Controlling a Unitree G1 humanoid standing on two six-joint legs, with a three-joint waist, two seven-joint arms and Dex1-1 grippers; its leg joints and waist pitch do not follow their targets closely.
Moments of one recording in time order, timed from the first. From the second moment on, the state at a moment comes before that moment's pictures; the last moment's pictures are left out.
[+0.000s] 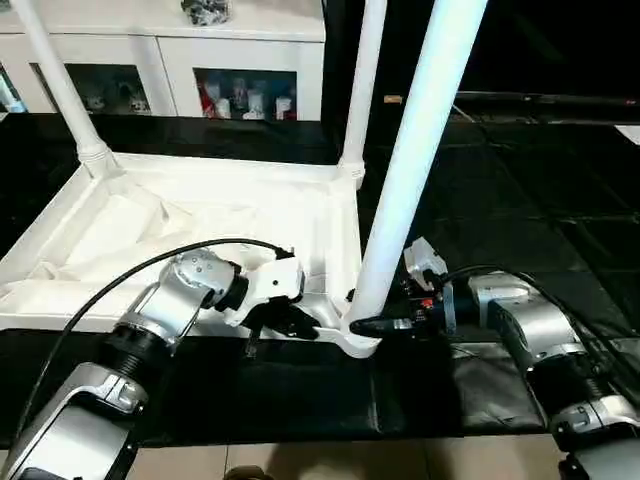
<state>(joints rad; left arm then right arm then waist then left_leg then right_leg) -0.63 0.43 -0.39 0.55 0.04 0.00 -1.39 -0.53 -0.37 0.21 0.53 0.24 0.19 1.39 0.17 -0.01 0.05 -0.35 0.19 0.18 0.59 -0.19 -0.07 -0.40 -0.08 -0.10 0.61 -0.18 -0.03</state>
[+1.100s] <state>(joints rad) -0.77 0.15 -0.24 0.76 0.08 0.32 -0.83 -0.59 -0.06 0.00 0.55 0.06 0.32 0.46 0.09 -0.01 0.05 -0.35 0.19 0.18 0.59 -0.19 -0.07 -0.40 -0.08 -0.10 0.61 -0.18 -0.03</state>
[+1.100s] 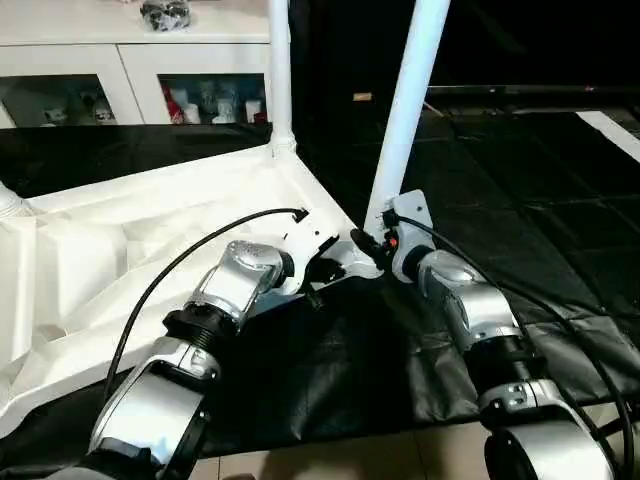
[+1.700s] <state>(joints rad) -0.67 0.37 -0.33 0.62 0.05 0.11 -1.24 -0.47 -0.35 0.13 0.43 0.18 0.27 1.13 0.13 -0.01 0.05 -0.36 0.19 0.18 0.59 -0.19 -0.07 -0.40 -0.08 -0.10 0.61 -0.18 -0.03</state>
